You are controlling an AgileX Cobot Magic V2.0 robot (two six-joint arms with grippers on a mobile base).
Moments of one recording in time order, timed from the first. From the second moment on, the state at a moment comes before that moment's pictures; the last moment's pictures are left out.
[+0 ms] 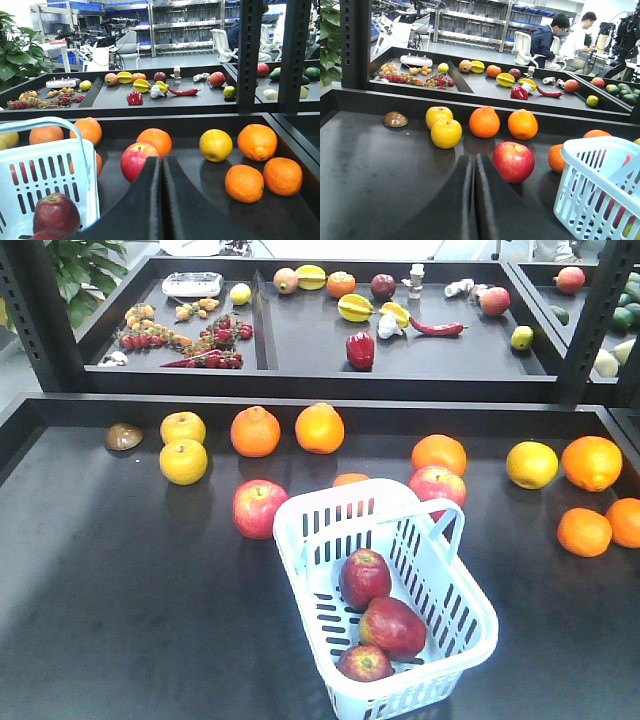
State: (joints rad) left arm -0.08 -0.01 0.03 -0.16 0.12 -0.04; right arm 0.02 -0.01 0.03 -0.09 0.09 0.10
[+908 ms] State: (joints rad) left arm -0.08 -0.01 0.03 -0.16 0.12 -0.04; right arm 0.02 -0.01 0.03 -0.09 0.09 0.10
